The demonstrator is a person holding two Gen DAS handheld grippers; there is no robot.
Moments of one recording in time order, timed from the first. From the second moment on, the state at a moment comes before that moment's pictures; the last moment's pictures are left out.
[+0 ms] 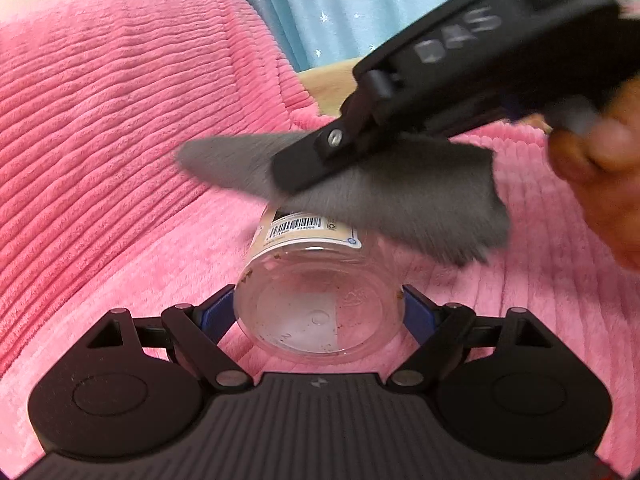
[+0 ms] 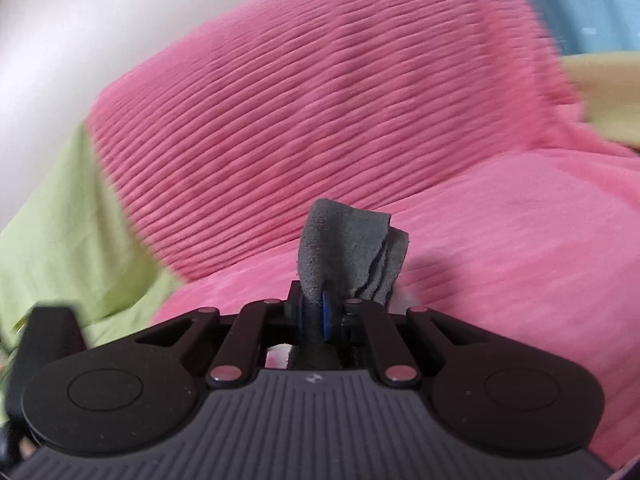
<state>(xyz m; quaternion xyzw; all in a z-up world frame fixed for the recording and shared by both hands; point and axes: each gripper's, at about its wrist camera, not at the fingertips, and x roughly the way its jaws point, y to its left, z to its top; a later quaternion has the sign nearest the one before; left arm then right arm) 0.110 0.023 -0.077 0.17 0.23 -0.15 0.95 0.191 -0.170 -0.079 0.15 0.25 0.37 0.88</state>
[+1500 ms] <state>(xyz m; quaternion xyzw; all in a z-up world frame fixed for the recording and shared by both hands) 0.117 0.023 -0.078 0.18 0.25 -0.14 0.94 0.199 -0.184 -0.082 0.20 0.27 0.37 0.87</state>
